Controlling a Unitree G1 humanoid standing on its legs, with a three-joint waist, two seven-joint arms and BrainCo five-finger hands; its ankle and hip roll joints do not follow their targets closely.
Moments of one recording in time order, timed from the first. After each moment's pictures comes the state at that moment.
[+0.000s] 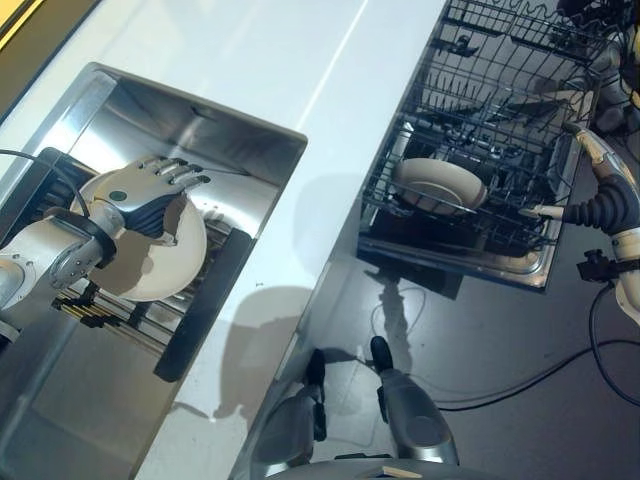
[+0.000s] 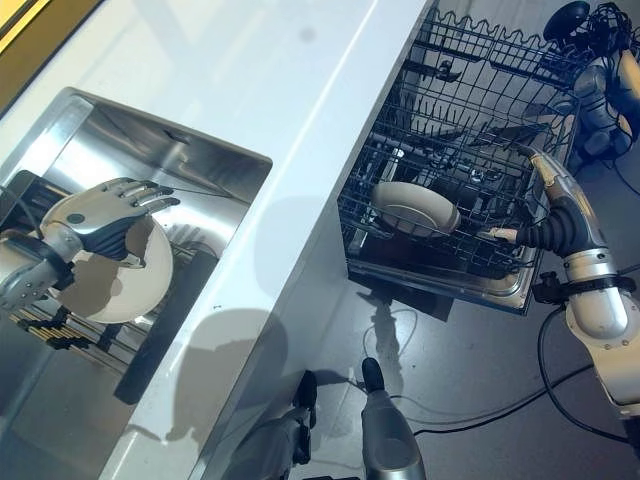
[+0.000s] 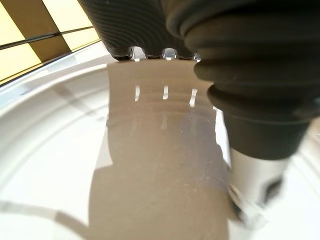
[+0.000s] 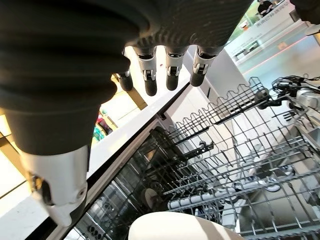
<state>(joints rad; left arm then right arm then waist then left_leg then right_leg) -0.39 1.32 -0.31 0.11 0.62 -0.23 -0.02 -0.04 -1.02 -0.14 -0.11 0.00 -0.14 -0.21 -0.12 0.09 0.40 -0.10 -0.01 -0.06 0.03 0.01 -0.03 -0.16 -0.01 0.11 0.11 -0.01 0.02</state>
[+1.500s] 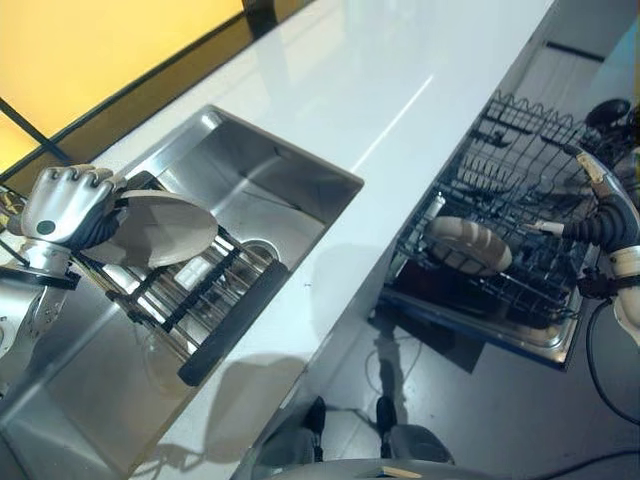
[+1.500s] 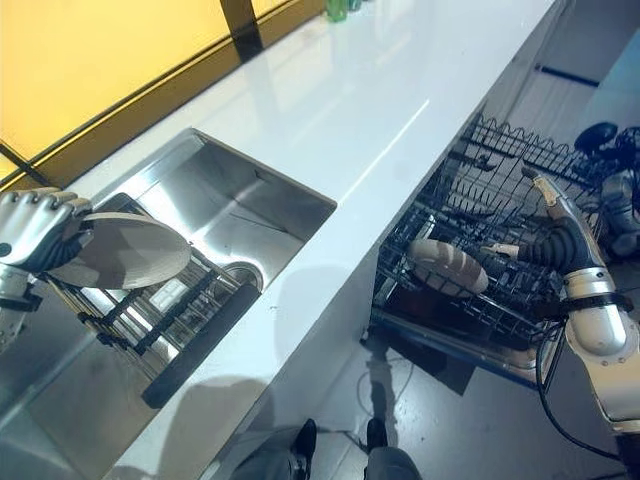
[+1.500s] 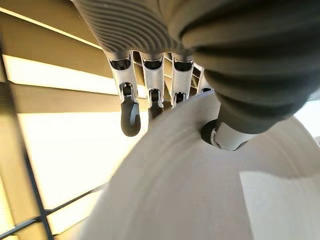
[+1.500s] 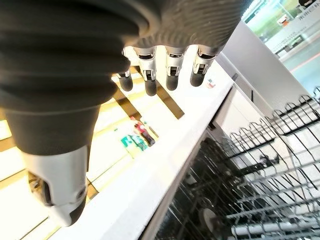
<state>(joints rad) 0.01 1.15 0.09 0.17 0.79 -0.17 0.52 0.06 -0.91 -0.20 -0.11 -0.01 -0.13 -0.15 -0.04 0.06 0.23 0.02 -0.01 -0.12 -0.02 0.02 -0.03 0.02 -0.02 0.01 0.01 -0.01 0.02</state>
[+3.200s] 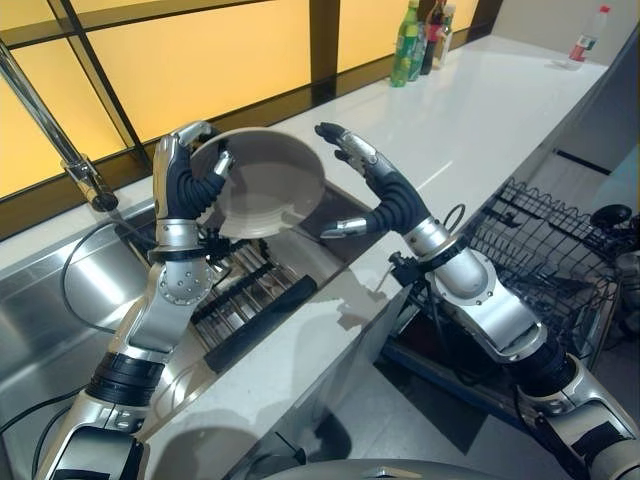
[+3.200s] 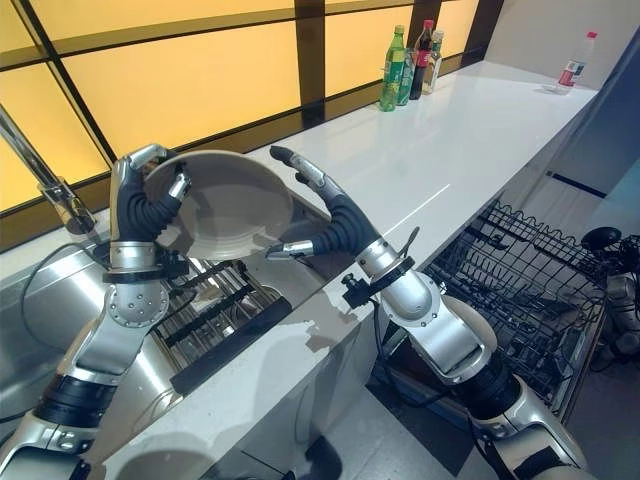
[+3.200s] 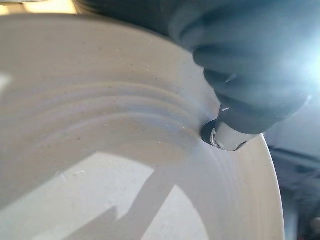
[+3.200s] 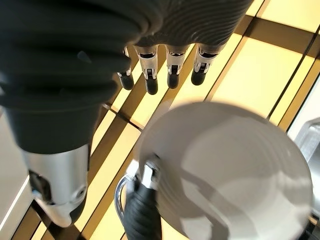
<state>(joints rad) -0.34 0.61 -0.16 -0.14 0.29 -0.19 0.58 -0.50 -0.52 0.48 -0.34 0.17 -0.01 -0.07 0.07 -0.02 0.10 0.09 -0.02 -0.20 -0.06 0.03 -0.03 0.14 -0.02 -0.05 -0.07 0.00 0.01</state>
